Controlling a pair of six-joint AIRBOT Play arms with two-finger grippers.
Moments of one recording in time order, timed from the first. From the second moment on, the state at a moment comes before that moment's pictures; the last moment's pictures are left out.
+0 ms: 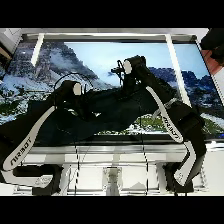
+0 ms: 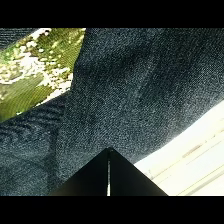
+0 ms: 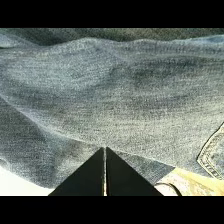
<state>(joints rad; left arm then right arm) -0.45 -1.50 1.20 1.36 -1.42 -1.26 0.51 -1.89 1.95 -1.46 1.68 1.59</state>
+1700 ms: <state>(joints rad) -0.39 -1.43 1.20 1.46 -1.21 -1.19 0.15 -1.97 2.09 -1.59 1.26 1.49</state>
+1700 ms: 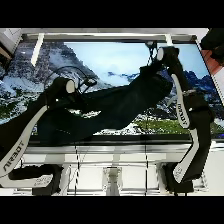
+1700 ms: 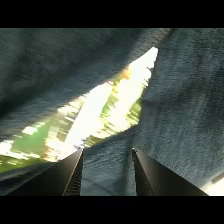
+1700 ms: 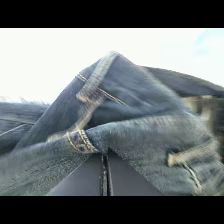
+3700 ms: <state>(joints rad) 0.03 -1.40 1.03 1.52 -1.27 -1.20 -0.39 -1.23 1.14 -1.50 1.67 1.44</state>
